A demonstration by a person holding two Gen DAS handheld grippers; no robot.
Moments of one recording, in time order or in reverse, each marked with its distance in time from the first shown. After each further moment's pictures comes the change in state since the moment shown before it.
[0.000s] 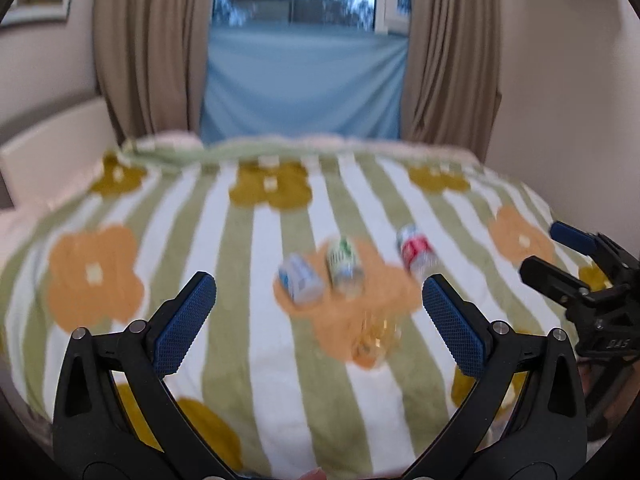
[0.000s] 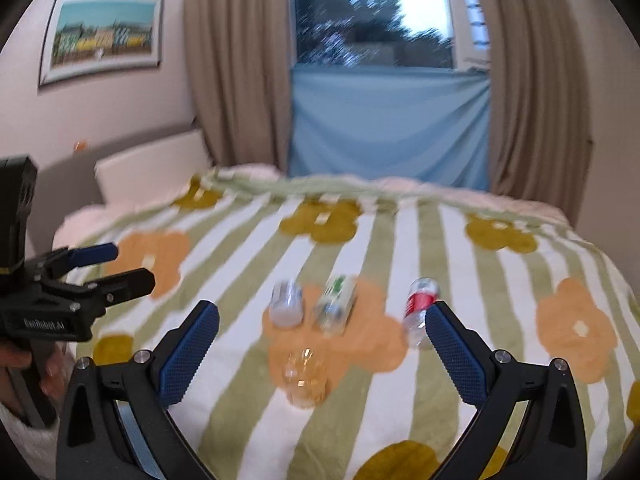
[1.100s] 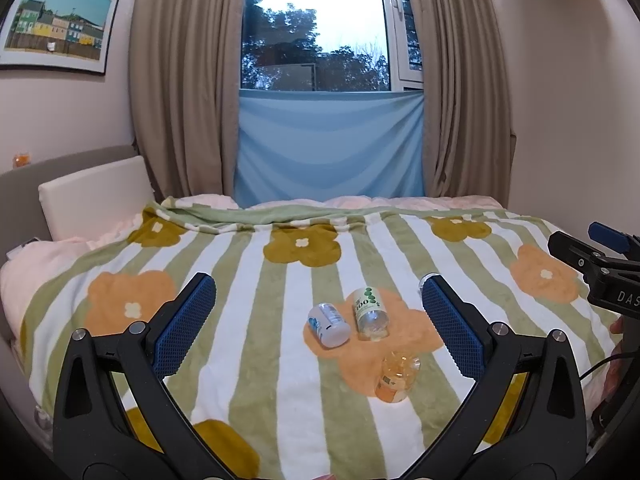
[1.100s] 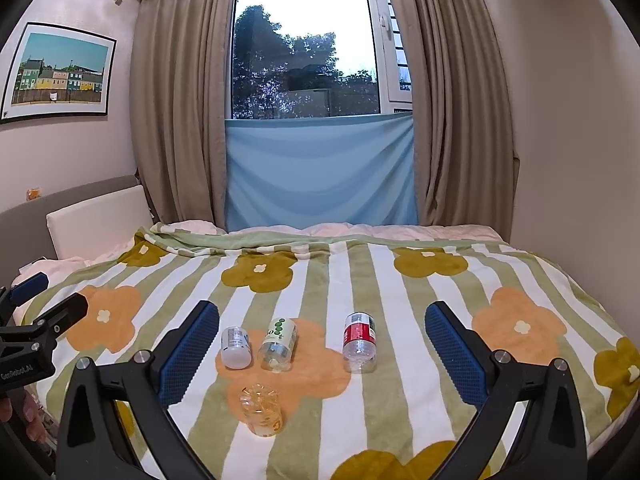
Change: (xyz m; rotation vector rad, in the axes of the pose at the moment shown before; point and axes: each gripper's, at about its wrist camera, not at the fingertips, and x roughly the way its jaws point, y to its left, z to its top) left arm -0.047 -0.016 -0.020 0.022 -0.212 0.122; right arm -0.052 -0.008 -0.003 0.071 -0.159 -0.221
